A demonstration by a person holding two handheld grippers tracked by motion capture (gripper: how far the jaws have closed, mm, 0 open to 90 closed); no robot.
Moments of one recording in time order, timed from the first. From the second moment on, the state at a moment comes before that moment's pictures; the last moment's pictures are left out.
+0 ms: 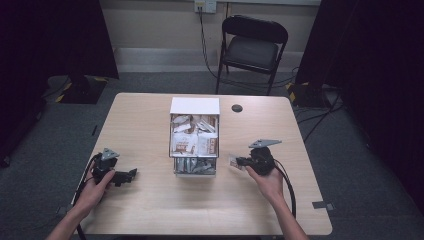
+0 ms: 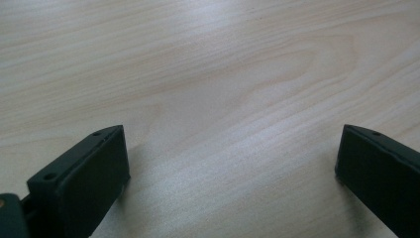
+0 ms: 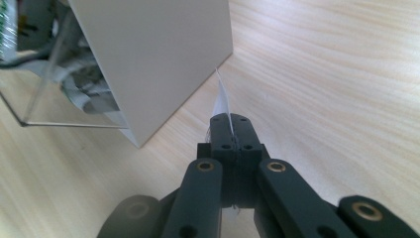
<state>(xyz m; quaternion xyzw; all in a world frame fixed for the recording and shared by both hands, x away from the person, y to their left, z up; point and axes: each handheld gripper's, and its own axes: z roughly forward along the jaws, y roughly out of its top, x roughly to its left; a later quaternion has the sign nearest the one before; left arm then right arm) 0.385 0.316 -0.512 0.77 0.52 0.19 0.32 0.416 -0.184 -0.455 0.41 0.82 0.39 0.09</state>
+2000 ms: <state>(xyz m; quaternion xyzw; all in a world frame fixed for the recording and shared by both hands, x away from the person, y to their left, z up) 0.385 0.316 -0.512 0.77 0.52 0.19 0.32 0.390 -0.246 -0.450 0.51 0.75 0.41 0.13</state>
